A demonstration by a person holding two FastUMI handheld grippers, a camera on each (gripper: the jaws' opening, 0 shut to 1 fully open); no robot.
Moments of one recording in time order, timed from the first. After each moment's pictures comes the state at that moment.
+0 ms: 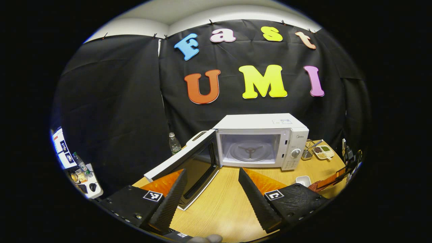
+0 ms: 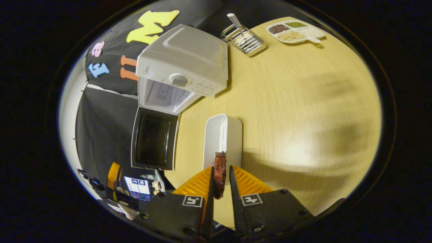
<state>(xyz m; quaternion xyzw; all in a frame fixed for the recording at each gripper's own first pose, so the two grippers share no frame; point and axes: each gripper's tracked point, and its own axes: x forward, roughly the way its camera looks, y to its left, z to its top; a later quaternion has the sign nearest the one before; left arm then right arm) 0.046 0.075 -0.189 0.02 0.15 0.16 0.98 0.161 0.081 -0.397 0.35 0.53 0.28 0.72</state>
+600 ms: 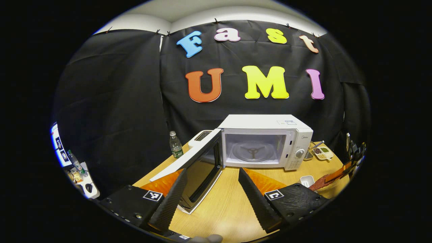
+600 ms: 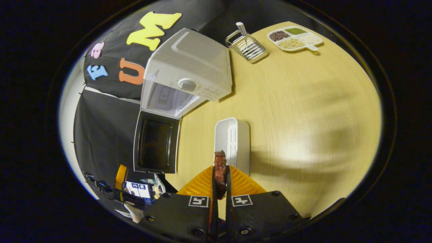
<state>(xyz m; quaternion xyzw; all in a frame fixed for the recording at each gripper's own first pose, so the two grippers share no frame) 0.052 0.118 -0.192 0.01 0.14 0.13 0.98 0.156 0.087 -0.347 0.32 0.50 0.26 0.76</state>
